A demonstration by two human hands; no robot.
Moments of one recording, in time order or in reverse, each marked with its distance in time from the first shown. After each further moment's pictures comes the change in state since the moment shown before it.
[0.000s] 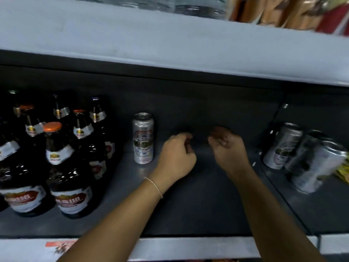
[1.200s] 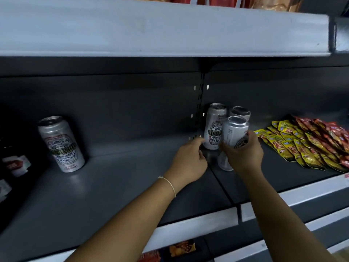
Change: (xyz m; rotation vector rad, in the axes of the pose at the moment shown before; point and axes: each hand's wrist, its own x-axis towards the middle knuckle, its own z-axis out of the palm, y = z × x) left_hand -0.012 0.123 0.183 -0.059 -0.374 0.120; right_hand -0.012 0.125 -0.213 -0.330 0.493 0.227
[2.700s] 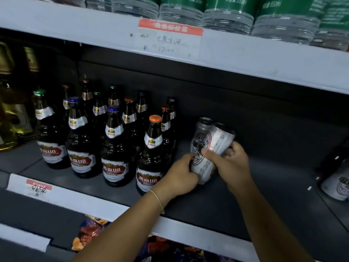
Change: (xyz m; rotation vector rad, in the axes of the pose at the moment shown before) left_hand -0.184 -0.184 -0.246 -0.280 0.219 -0.421; right_hand -0.229 -0.239 0.196 0.610 -0.717 0.026
